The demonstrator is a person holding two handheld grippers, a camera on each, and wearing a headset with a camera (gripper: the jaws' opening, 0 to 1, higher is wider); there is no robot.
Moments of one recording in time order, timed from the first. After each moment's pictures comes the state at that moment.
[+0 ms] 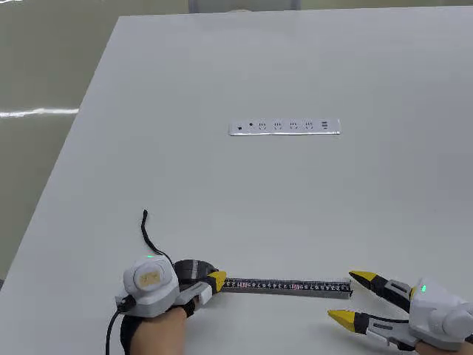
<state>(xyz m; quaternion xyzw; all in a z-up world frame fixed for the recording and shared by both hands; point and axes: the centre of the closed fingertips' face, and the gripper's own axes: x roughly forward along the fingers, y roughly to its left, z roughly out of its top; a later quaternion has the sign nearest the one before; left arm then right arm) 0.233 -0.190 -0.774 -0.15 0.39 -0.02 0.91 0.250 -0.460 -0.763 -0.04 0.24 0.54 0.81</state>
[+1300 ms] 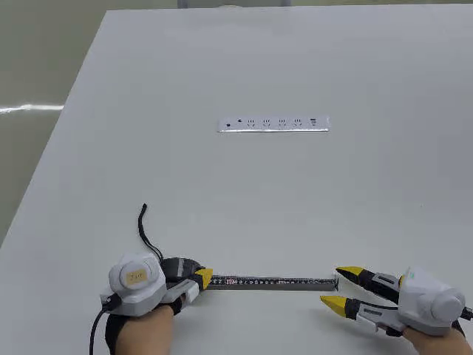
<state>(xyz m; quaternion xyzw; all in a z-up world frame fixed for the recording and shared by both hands) 0.233 -0.193 -0.771 -0.14 0.39 -0.02 0.91 0.268 -0.471 -0.764 -0.02 0.26 0.54 0.80</state>
